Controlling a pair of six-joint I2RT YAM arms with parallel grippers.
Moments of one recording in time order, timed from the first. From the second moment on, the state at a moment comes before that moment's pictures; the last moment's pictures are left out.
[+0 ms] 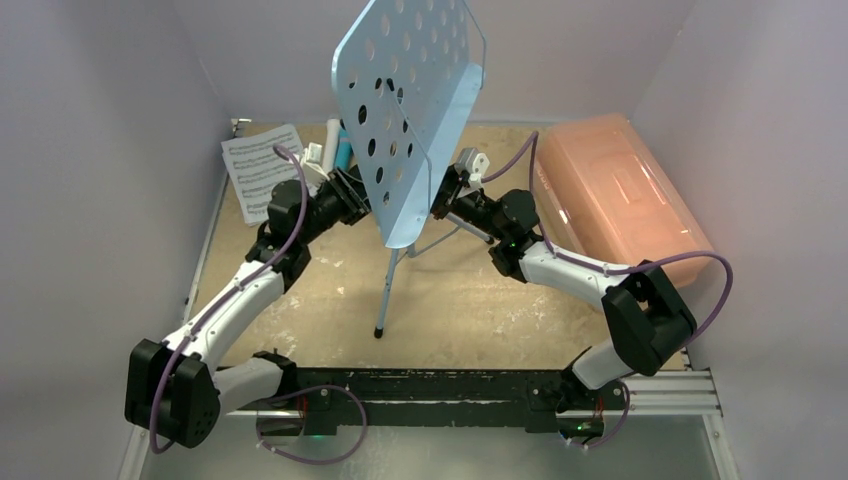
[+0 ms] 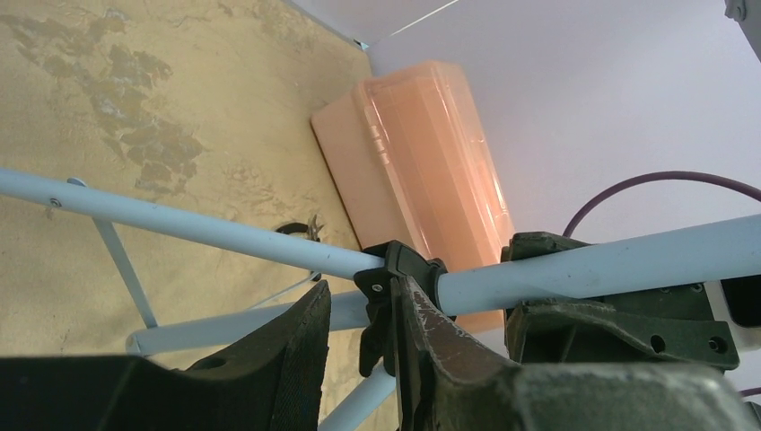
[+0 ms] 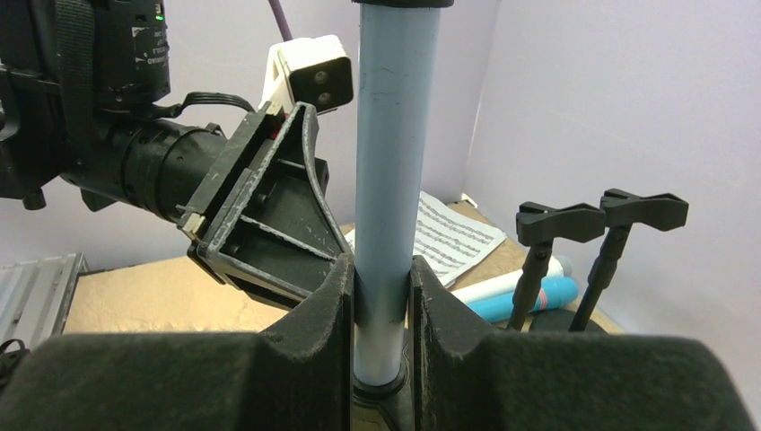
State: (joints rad) left arm -0.34 1.12 0.76 0.23 0.34 -0.98; right arm 0.66 1.51 0.87 1.06 -0.47 0.11
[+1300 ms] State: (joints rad) left arm -0.34 1.07 0.81 -0.20 0.17 -0.35; right arm 0.66 1.51 0.87 1.05 -0.47 0.11
